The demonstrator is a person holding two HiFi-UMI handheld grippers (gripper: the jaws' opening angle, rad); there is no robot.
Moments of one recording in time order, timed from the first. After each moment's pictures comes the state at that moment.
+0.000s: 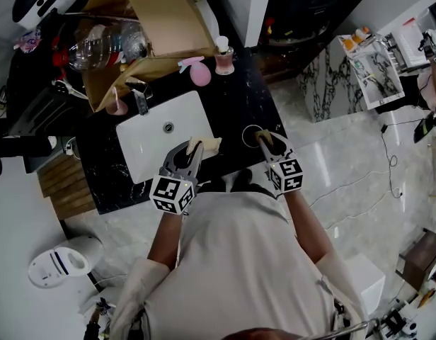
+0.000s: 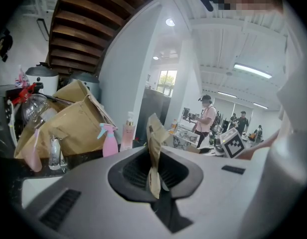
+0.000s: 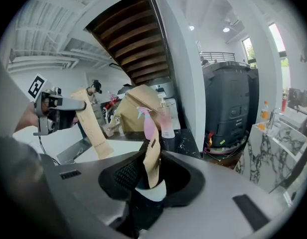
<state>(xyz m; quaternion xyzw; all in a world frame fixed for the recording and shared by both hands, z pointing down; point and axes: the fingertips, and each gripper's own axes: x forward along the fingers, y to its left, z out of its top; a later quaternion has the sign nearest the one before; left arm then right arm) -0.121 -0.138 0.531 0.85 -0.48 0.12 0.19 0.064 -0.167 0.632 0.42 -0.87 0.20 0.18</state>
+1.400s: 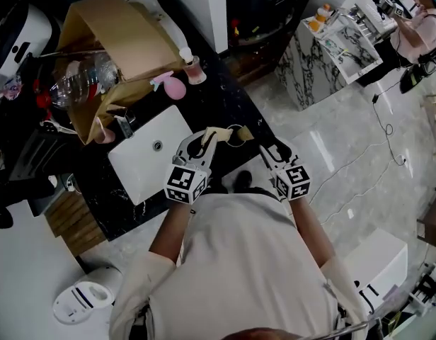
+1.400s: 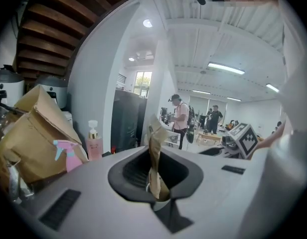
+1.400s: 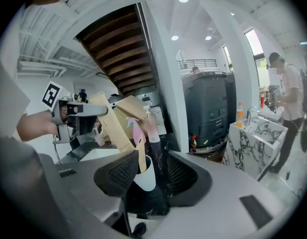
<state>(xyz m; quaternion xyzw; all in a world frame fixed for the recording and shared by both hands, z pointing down) -0.017 -0.167 0.516 0.92 -0.36 0.12 0.12 0.131 -0.124 0.596 0.50 -0.83 0.20 0.13</state>
